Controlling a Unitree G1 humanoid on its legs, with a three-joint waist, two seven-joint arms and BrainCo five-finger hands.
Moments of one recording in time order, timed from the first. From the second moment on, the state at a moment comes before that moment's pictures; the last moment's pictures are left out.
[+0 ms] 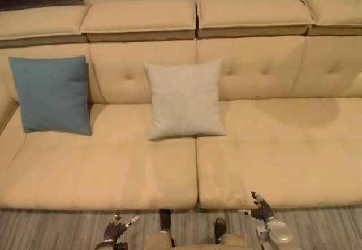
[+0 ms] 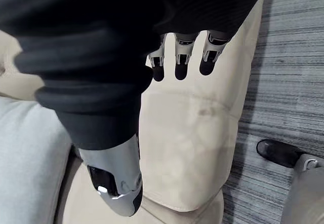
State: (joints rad) left arm 0.20 0.17 0.16 0.93 -0.06 -0.20 0.02; right arm 0.10 -0.20 -0.07 0.82 -0.13 -0.16 0.00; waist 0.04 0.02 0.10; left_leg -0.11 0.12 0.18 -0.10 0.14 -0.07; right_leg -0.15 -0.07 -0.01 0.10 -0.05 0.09
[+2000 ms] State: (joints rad) left arm 0.14 0.08 0.01 0.62 -0.05 -0.19 0.11; right arm -0.01 -0.12 -0.01 0.73 0.00 -0.14 -0.13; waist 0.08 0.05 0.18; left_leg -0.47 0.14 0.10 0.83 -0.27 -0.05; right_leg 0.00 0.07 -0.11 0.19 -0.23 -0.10
